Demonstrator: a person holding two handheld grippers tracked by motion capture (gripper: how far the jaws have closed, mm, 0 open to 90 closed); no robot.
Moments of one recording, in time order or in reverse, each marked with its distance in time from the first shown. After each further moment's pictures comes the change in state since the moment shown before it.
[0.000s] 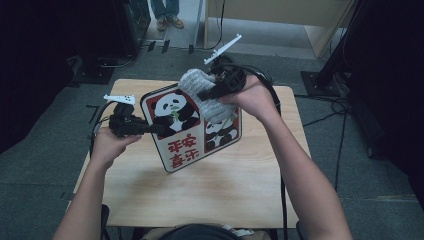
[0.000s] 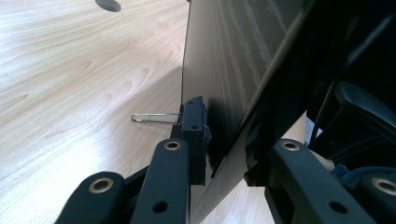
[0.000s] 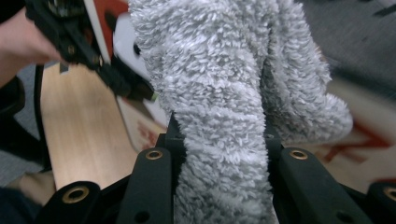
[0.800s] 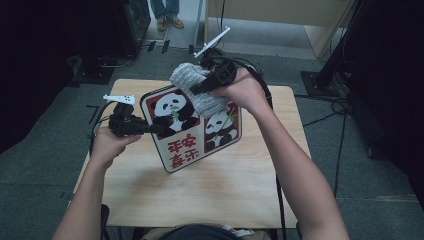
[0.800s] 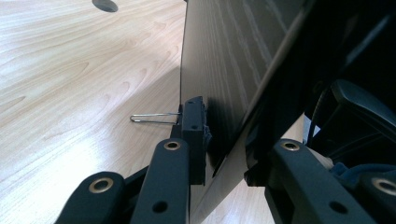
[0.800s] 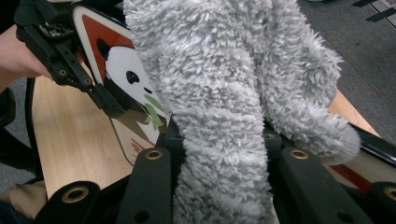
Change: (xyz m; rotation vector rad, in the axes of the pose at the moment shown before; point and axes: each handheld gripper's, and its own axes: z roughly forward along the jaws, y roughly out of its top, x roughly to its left) left arm 0.002 0.000 0.000 -0.001 -0.012 0.013; right arm 0.001 0.019 0.013 0.020 -0.017 -0.010
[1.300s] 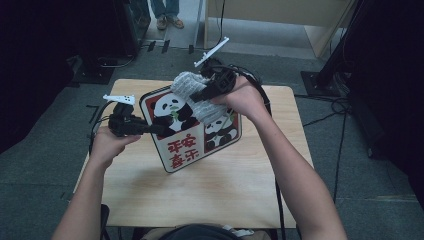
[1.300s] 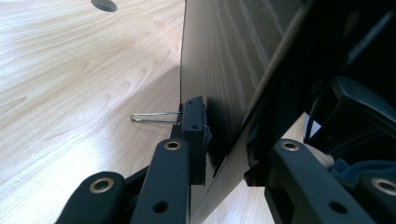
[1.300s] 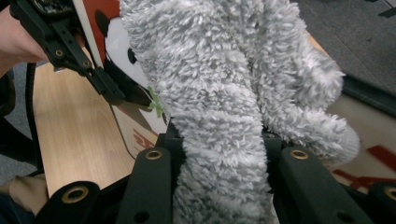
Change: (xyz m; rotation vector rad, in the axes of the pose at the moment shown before) left arm 0.001 0.000 -0.001 0.006 -0.003 0.008; right arm 0.002 -0.016 0.015 0.007 0.026 -0.011
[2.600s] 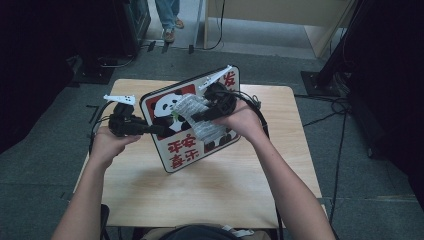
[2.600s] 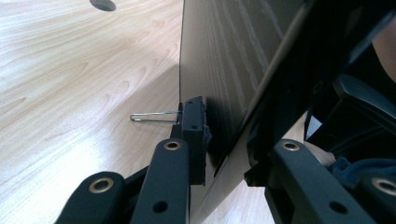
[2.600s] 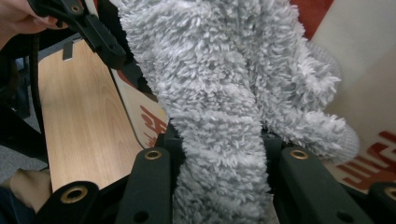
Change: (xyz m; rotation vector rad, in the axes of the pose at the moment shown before) left arm -0.002 0.001 0.000 0.007 0.002 0.009; right arm 0.005 -0.051 0.038 -0.025 0.068 0.042
